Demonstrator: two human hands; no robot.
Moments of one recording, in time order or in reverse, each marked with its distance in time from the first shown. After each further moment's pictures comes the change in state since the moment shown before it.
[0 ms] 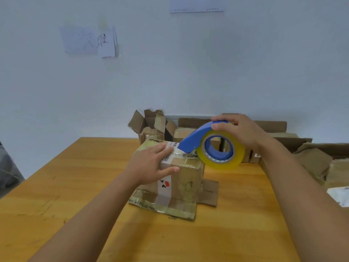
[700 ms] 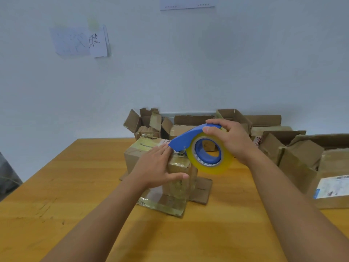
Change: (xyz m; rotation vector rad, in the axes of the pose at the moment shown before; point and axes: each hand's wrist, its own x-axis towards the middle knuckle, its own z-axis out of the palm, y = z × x) left_hand -0.001 0.038 -0.005 -0.082 0.053 0.060; right_hand -0.025 0.012 0.032 0.200 0.168 0.021
